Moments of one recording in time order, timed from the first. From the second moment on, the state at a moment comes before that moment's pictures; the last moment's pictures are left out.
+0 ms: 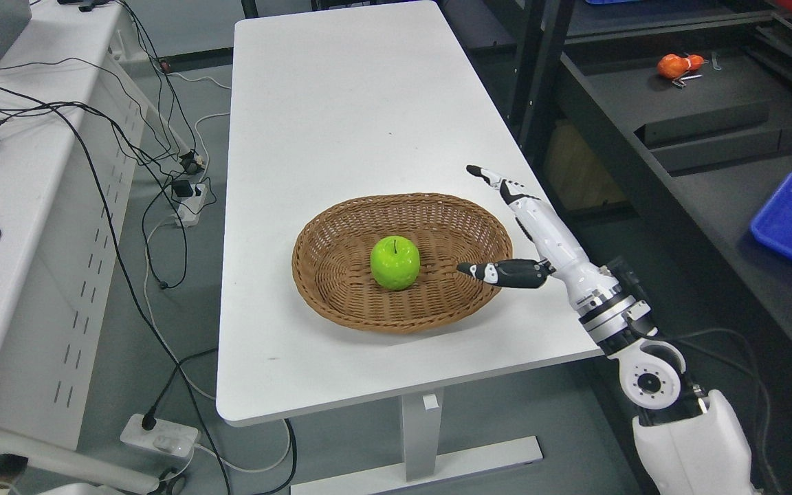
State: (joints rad) left arm 0.04 0.00 -0.06 -0.05 0.05 -0.02 -0.14; right arm -0.22 -0.18 0.08 -1.69 0.48 -0.31 0.23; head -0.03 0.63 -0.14
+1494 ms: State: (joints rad) left arm 0.04 0.00 -0.06 -0.05 0.05 -0.02 -0.14; right arm -0.27 -0.30 0.35 -1.47 0.59 -0.44 0.32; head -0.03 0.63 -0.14
